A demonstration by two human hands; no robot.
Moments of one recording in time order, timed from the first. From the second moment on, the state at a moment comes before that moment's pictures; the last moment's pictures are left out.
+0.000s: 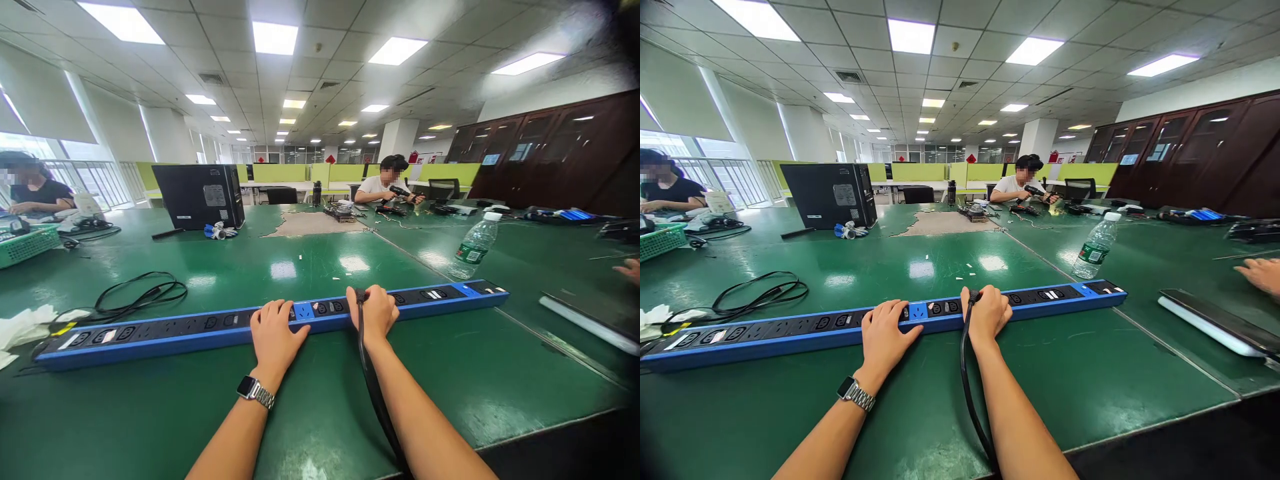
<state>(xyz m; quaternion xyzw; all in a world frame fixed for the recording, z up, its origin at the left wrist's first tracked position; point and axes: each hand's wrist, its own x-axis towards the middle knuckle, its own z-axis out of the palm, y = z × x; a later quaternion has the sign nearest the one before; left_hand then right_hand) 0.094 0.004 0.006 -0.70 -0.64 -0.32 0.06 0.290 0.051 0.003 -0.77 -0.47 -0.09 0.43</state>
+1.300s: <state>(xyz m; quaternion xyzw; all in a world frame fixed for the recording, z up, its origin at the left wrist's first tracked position) 0.092 0.004 0.004 -0.70 -0.64 -0.32 0.05 0.319 0.057 0.002 -0.66 -0.61 0.03 0.44</state>
